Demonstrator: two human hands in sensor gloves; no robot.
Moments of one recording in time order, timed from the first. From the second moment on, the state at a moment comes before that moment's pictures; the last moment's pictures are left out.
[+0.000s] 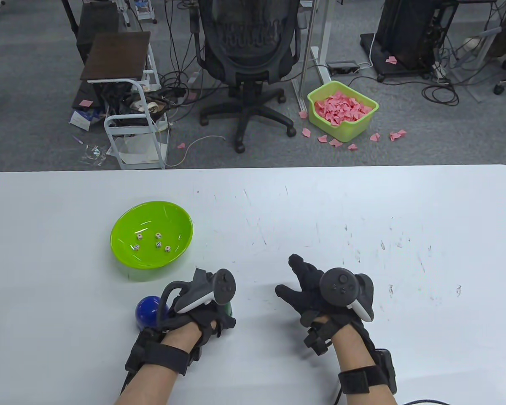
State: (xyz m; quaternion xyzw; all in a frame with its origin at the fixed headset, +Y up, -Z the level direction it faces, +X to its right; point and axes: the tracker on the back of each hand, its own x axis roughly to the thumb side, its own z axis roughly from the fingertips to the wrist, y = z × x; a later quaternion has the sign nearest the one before) left_hand -0.138 -0.737 -0.356 -0.16 -0.11 -0.02 0.98; right_hand 0.128 -0.708 -0.348 0.17 -0.05 0.92 0.35
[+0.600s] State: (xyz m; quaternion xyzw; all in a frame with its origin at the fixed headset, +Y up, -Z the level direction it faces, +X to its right) left_hand -0.139 -0.747 -0.350 -0.10 -0.11 0.00 0.99; right_hand 0.128 -0.714 -0.350 0.17 -0.04 0.92 0.35
